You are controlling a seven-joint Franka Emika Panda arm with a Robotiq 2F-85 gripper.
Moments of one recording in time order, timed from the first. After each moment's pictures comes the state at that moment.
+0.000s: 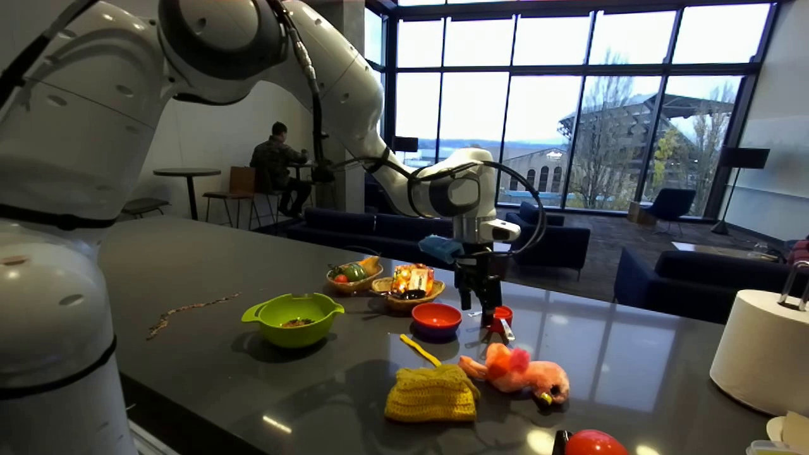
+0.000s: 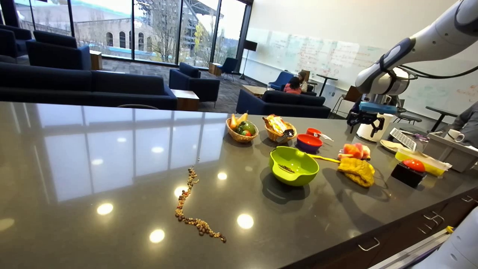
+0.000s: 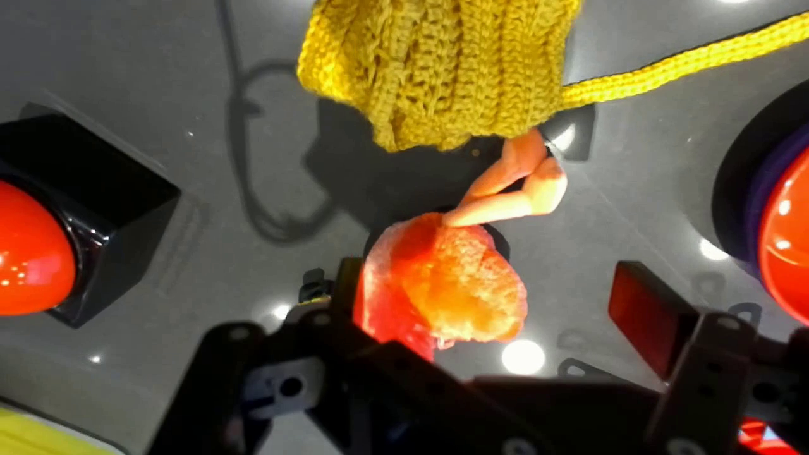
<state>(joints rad) -0.29 0.41 -0.31 -1.88 -0.04 2.30 0.28</state>
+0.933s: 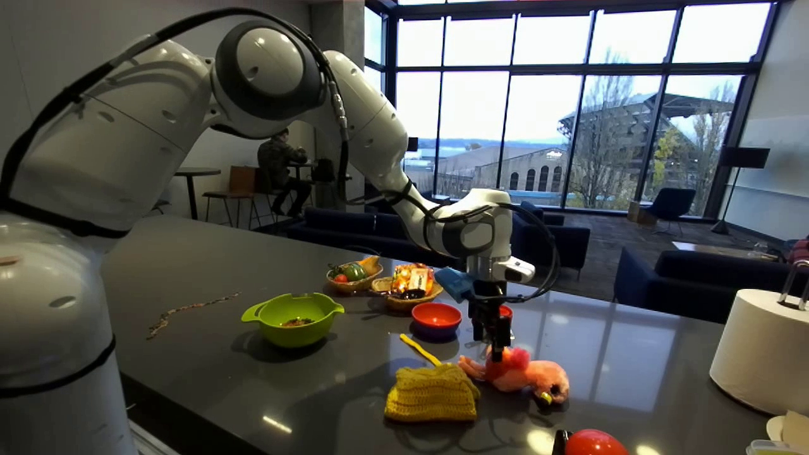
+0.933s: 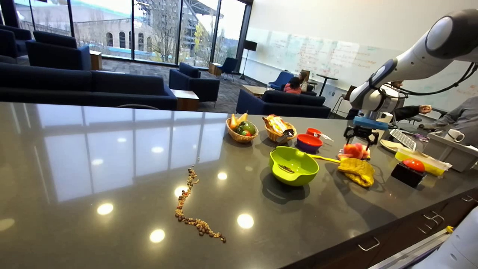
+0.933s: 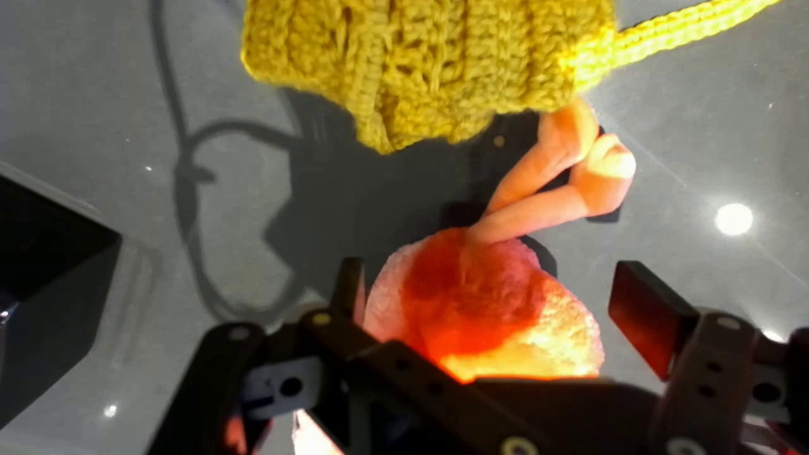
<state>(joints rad) -0.34 0.61 -0.31 -1.78 0.08 2.38 0.28</state>
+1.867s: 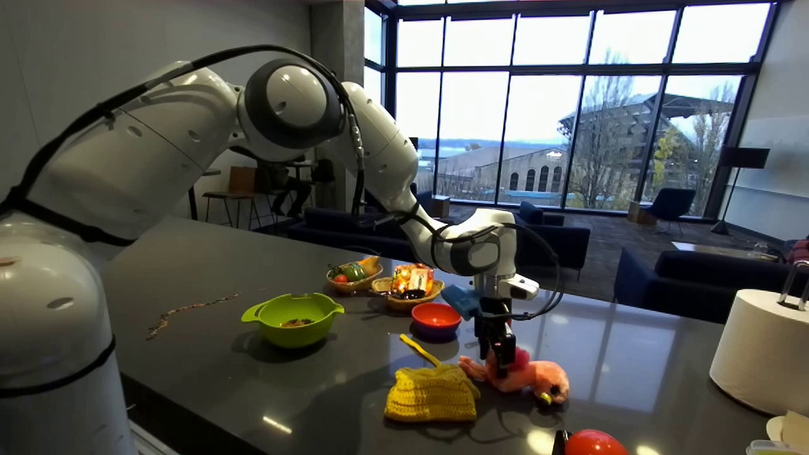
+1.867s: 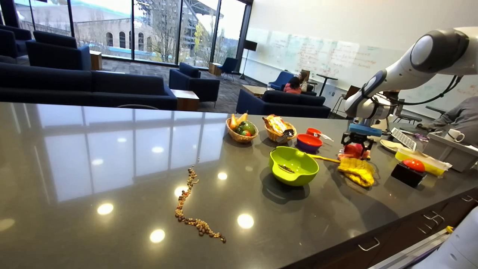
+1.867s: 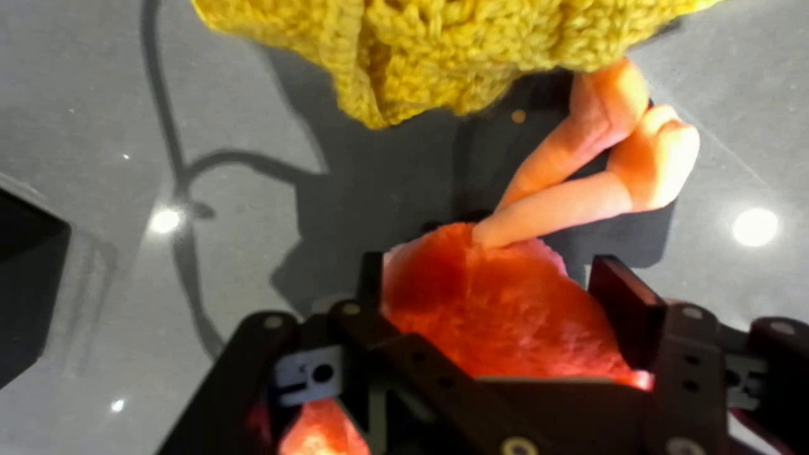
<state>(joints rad) -0.35 0.73 -0.30 -1.68 0.08 2.39 0.28</state>
